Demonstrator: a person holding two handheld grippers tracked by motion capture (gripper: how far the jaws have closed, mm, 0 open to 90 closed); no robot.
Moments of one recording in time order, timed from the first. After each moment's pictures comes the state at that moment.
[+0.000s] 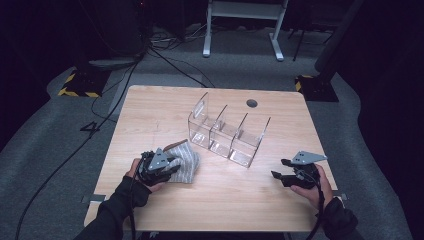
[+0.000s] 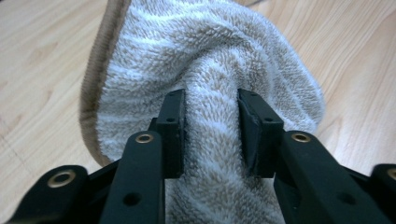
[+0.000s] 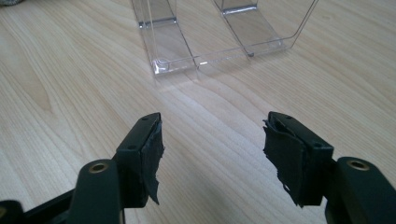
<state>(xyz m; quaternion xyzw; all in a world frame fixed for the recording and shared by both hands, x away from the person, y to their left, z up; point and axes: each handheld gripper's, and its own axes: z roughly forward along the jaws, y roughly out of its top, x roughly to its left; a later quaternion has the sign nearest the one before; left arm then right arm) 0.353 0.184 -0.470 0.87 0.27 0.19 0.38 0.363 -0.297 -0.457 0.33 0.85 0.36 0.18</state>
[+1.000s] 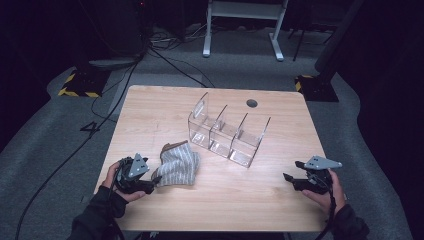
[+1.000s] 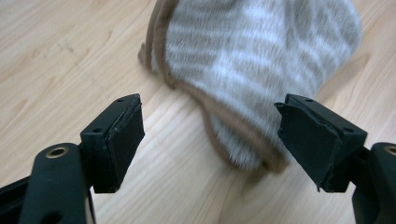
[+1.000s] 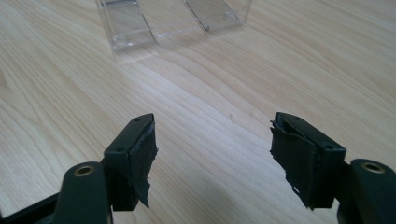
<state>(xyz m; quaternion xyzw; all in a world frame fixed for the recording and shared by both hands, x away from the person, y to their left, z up) 0.321 0.236 -0.460 0.86 0.32 0.22 0.32 0.350 -0.337 -0.467 0.37 0.83 0.36 0.21</state>
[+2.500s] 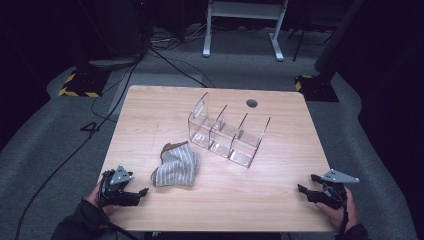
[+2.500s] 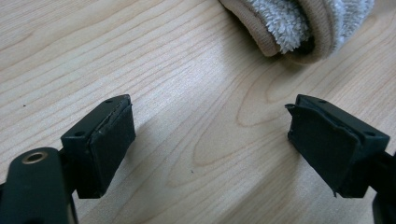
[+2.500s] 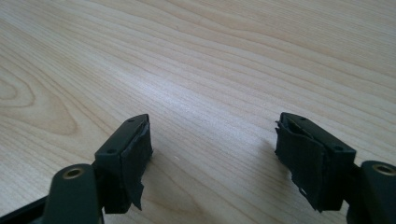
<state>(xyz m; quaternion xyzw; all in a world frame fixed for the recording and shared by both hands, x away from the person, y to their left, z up) 0.307 0.279 -0.504 0.84 0.39 0.15 0.34 0.326 -0.387 -0.504 0.44 0.80 0.36 0.20</state>
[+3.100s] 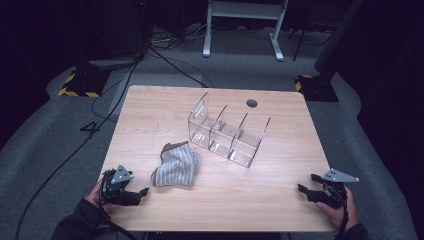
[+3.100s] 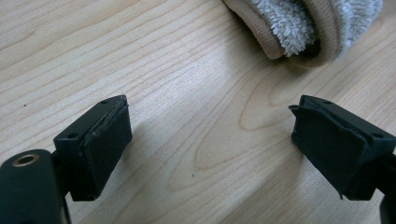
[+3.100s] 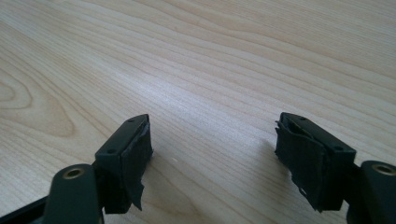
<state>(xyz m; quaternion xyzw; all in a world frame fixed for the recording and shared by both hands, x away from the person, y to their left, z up) 0.308 0.277 -0.505 0.84 0.40 0.16 0.33 0.327 -0.388 -0.504 0.44 0.80 0.36 0.20</state>
